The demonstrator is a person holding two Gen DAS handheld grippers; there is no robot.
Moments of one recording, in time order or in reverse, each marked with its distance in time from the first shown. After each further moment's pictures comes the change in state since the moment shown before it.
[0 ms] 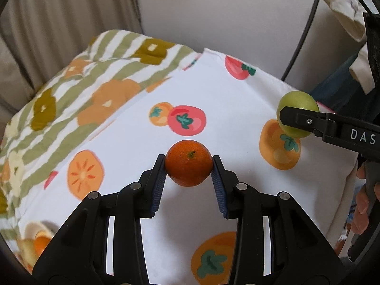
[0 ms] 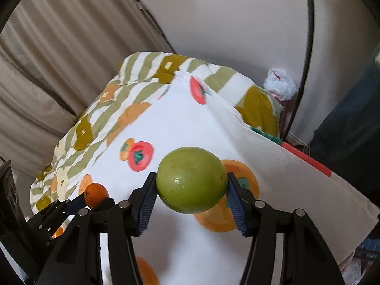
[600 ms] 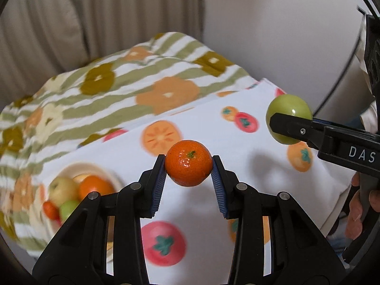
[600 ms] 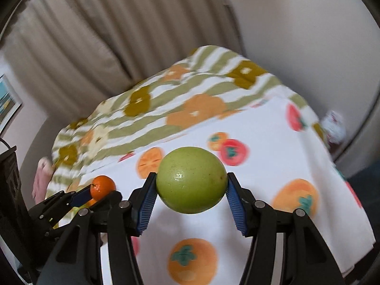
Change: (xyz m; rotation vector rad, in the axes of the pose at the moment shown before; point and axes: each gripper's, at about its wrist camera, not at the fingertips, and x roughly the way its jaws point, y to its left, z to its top) left arm -0.109 0.082 -0.062 -0.313 -0.080 0.189; right arm -0.025 0.133 -0.020 -0.379 0.053 0.243
